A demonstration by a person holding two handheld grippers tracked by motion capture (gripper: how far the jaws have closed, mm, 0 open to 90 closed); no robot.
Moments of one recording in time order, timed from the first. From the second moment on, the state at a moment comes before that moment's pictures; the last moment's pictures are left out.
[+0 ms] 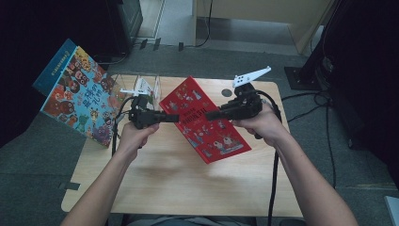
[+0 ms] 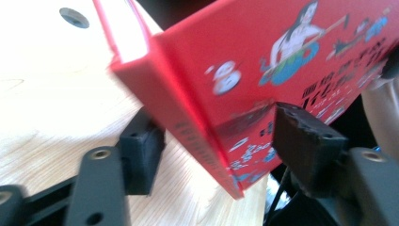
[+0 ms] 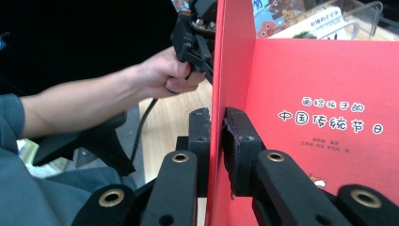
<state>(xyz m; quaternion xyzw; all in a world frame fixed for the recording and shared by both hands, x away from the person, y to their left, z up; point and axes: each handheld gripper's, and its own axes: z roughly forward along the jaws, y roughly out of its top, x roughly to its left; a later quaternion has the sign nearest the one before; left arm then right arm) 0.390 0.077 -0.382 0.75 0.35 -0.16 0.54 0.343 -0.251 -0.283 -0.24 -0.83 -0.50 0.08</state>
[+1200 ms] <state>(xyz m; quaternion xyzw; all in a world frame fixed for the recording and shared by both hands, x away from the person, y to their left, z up) 0.354 0.077 -0.328 0.88 0.19 -0.01 0.43 0.362 -0.246 -0.368 -0.29 -0.86 -0.42 0.00</state>
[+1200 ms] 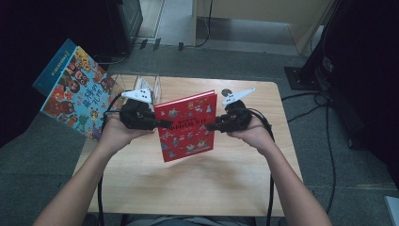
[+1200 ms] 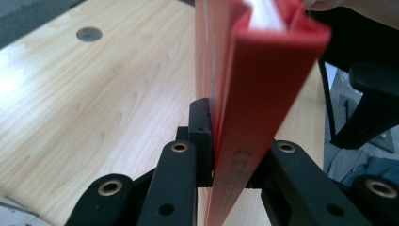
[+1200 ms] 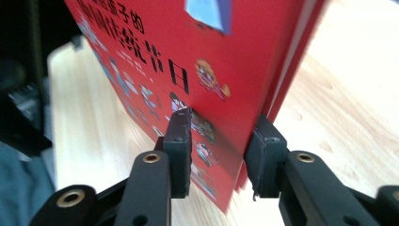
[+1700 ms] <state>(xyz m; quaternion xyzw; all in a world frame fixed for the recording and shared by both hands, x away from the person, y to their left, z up) 0.349 0.087 -0.332 0.90 0.22 -0.02 0.37 0.363 -0.221 -0.395 -0.28 -0.87 -0.42 0.02</state>
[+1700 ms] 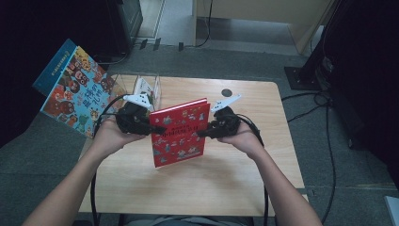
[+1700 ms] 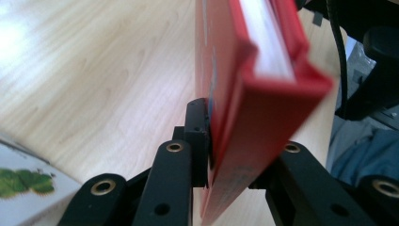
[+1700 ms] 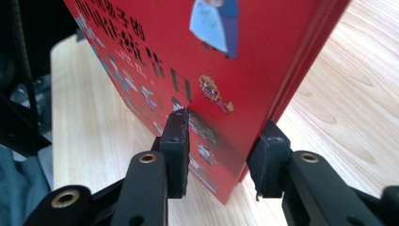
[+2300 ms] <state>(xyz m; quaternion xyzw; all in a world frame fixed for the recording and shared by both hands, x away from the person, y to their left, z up) 0.367 0.053 -0.301 0.95 0.23 -0.02 0.22 0.361 -0.210 -0.404 -0.26 -0.85 -0.45 0.03</state>
